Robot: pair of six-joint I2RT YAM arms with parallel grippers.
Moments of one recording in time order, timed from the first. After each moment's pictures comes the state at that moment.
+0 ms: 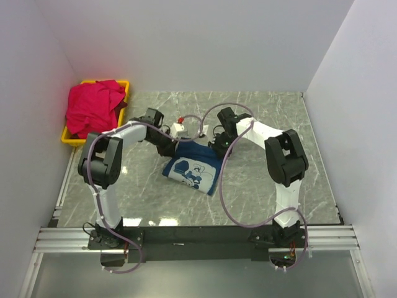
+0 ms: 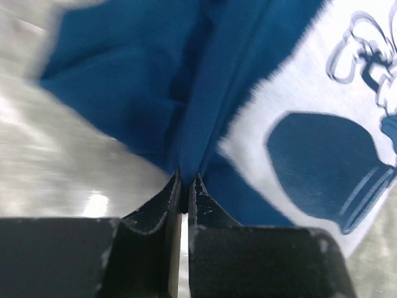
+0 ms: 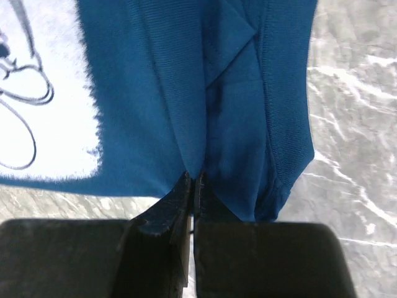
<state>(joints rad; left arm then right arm) -0.30 1.95 1.34 -0.58 0.68 0.75 0.43 2.01 1.46 -0.79 -0.43 -0.81</state>
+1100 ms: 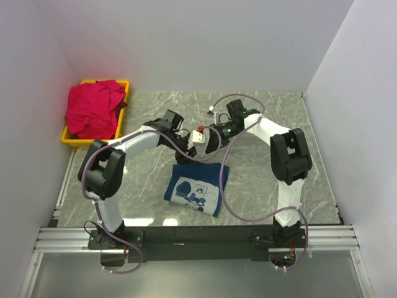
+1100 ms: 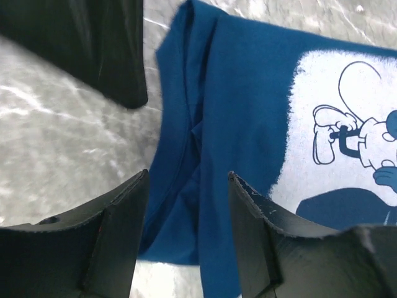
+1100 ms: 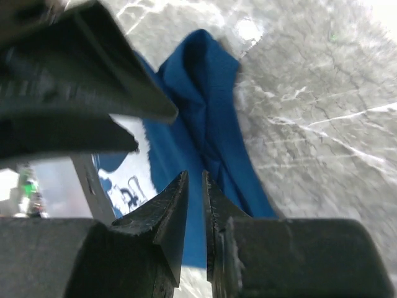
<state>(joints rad) -0.51 1.81 1.28 -0.52 0.80 0.86 0.35 1.99 1.48 -0.66 -0.90 -0.16</state>
